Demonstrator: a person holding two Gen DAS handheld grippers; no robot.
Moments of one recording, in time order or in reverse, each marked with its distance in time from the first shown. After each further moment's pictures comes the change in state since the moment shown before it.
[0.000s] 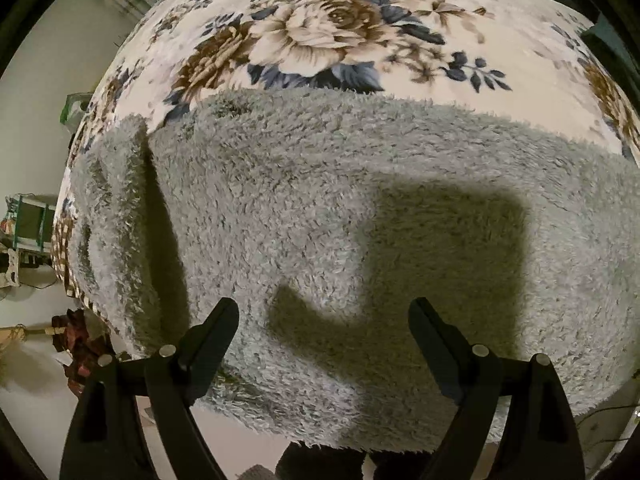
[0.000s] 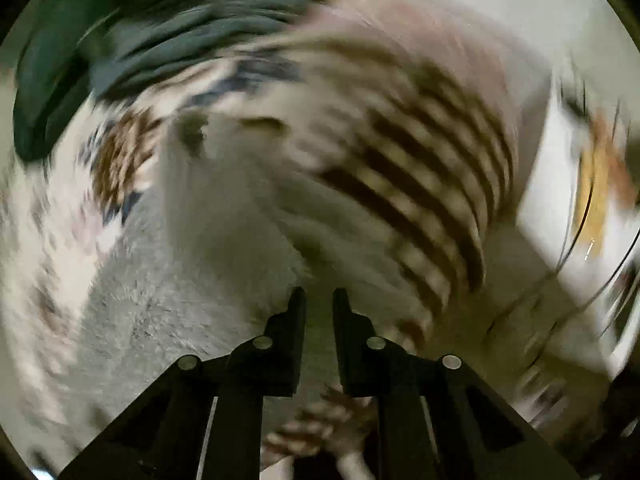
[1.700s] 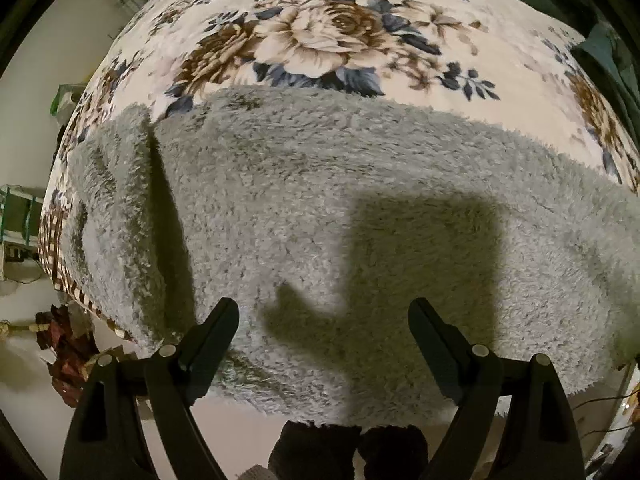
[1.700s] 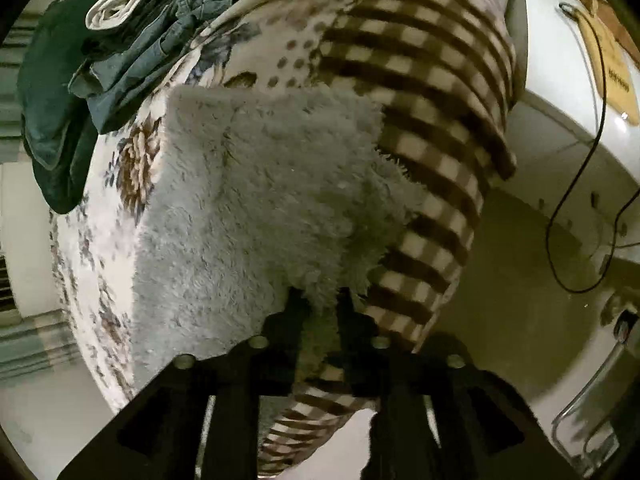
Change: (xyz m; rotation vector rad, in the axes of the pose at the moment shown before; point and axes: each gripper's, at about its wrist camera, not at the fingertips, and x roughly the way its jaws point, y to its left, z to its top) left arm -0.013 0.022 -0.009 -0.030 -0.029 -0.097; right arm 0.017 -0.019 -0.046 0.165 0.072 0.203
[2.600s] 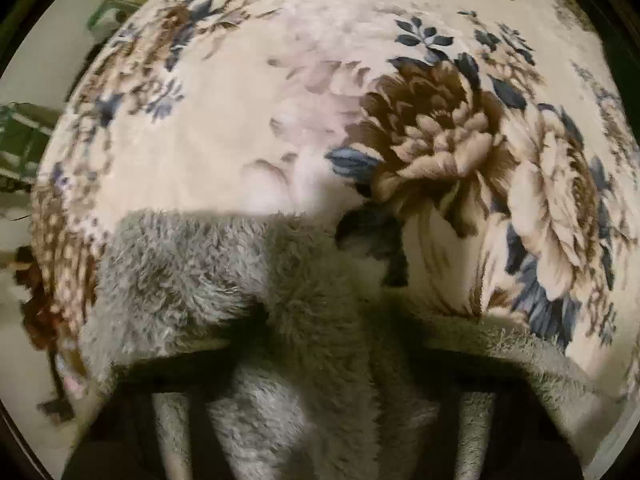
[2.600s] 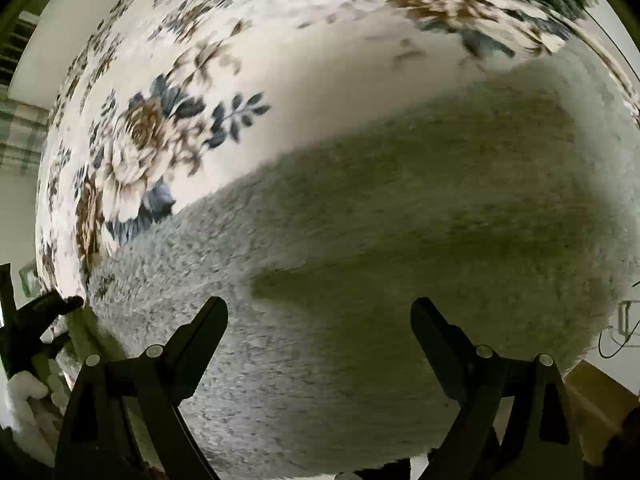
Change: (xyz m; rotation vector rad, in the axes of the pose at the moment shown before) left arm 0.085 0.215 0.160 -0.294 0.063 0.001; right arm 0.105 0.267 -0.216 -0.640 0.105 -0.154
